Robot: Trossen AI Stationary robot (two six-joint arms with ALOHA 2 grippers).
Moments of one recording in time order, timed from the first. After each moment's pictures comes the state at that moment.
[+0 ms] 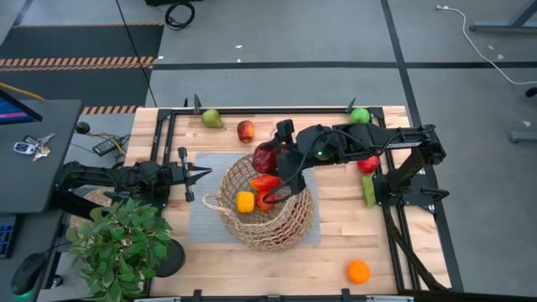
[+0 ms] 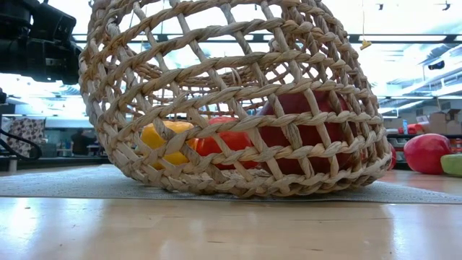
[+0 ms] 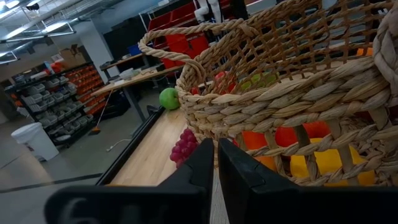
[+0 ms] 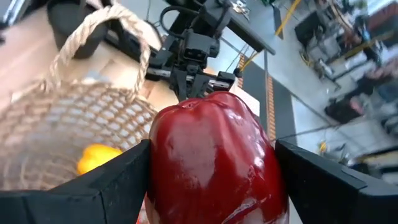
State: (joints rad) left arm -0.08 0.13 0.01 0.11 -0.31 0.33; right arm 0.17 1.65 1.91 -0.77 0.28 -0.49
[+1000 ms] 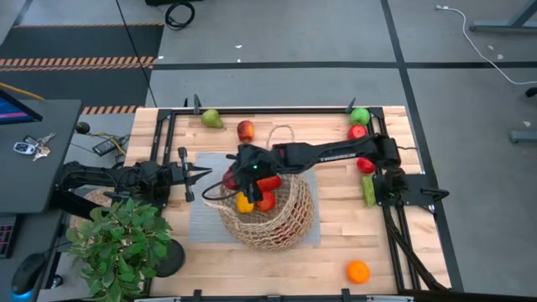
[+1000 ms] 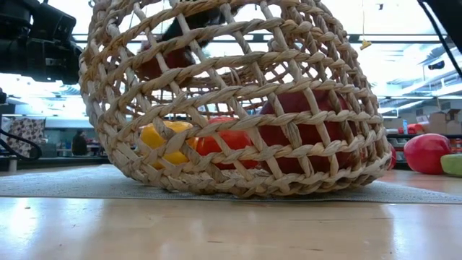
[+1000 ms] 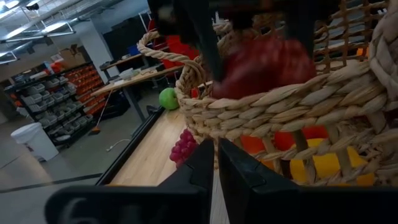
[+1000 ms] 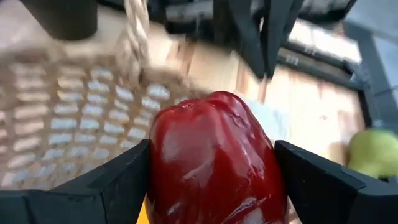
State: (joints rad) left arm -0.08 0.13 0.01 0.11 -0.31 0.33; right arm 0.03 2.04 1.83 -0.48 0.05 -0.27
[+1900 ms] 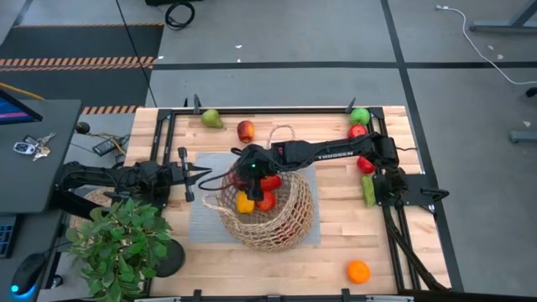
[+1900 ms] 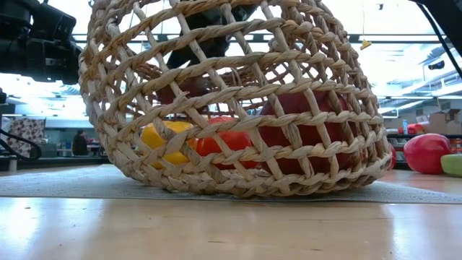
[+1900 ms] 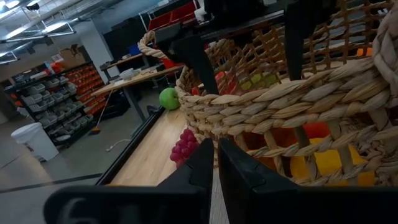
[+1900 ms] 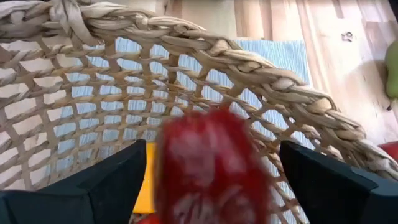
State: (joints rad) left arm -0.08 0.13 0.01 0.11 -0.31 0.33; right arm 0.01 2.05 1.83 -0.61 0.03 0.00
